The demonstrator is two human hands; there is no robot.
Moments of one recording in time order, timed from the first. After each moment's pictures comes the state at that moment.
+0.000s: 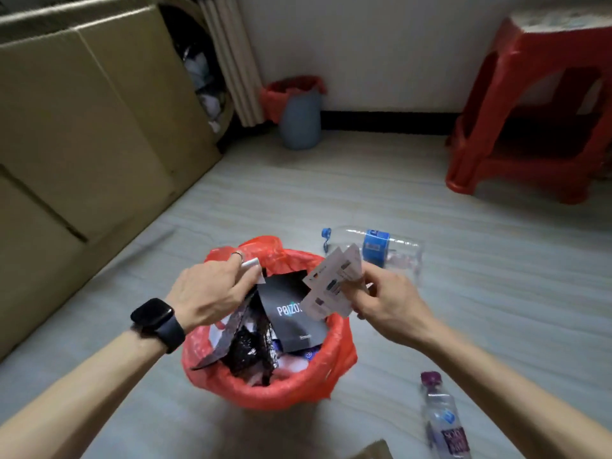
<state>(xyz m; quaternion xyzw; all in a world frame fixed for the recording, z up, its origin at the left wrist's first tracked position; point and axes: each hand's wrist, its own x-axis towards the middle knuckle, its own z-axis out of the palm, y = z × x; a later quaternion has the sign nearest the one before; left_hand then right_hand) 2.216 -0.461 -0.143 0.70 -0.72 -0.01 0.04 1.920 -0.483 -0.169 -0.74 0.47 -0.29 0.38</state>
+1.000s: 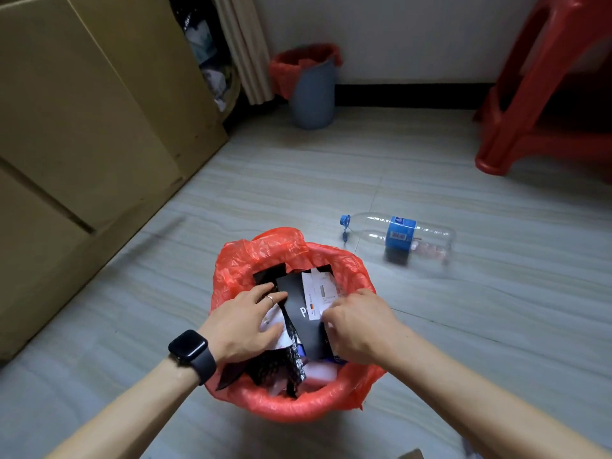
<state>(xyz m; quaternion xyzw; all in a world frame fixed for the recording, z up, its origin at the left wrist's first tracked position) 2.249 -0.455 -0.226 0.66 -0.74 -0.14 -0.08 2.014 -0.500 -0.229 -0.92 0.38 0.05 0.10</state>
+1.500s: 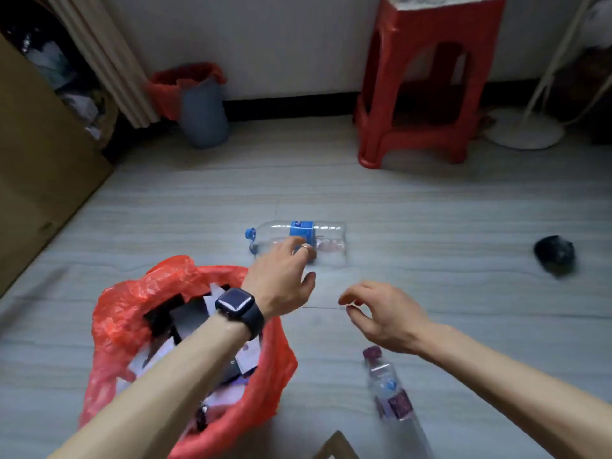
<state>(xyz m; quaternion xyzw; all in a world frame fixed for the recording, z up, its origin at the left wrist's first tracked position) 2.039 -0.546 -0.190 0.52 -0.85 -0.08 0.06 1.828 -0.486 -0.240 -0.78 0.56 -0.15 0.25</state>
